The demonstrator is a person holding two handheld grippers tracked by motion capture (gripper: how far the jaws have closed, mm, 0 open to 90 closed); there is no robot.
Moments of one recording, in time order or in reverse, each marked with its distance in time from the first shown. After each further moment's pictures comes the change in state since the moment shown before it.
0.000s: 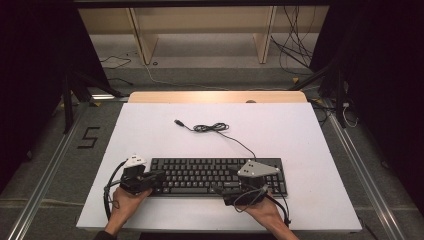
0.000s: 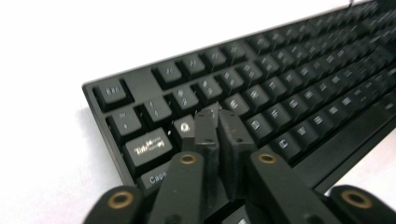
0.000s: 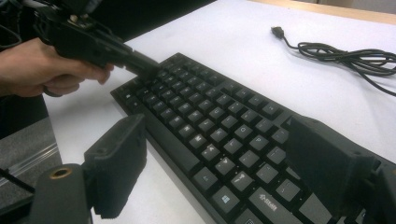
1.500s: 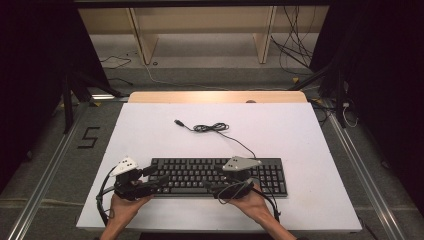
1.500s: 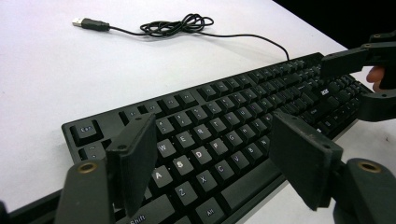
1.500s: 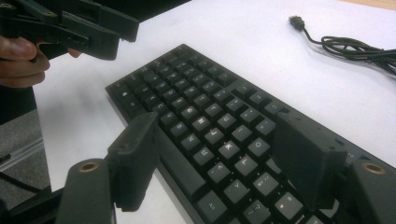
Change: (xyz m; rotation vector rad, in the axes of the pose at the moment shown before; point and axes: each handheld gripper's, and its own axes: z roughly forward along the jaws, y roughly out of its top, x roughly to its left) left arm -0.020 -0.001 -0.028 -0.161 -0.076 -0.009; right arm 0.002 0.010 0.036 0.059 0.023 -0.028
